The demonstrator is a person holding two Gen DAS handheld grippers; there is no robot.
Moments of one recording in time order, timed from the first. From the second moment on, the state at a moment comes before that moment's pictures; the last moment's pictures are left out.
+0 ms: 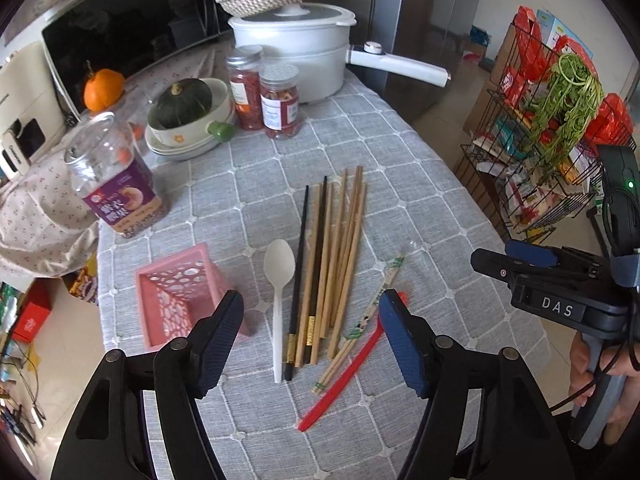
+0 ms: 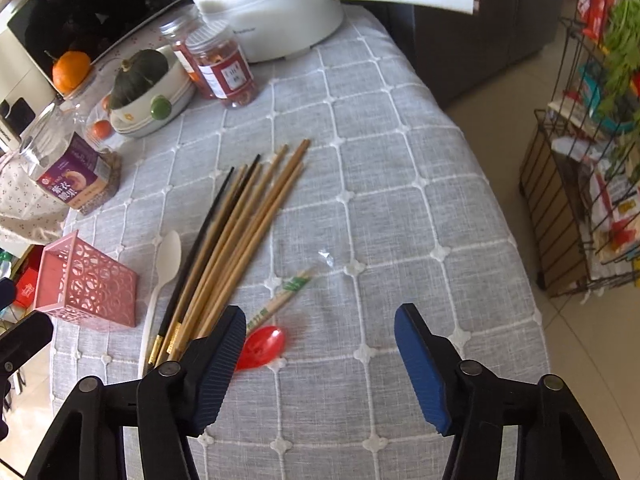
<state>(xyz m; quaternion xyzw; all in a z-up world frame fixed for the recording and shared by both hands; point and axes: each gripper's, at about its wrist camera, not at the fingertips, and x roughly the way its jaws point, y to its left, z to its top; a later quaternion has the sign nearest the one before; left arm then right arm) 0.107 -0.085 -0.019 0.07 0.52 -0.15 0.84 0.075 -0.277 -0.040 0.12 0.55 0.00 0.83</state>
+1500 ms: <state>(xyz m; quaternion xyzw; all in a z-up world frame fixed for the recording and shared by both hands) 0.113 -0.078 -0.009 0.03 0.47 -0.15 0.87 0.108 -0.255 -0.130 0.17 0.64 0.07 0.74</state>
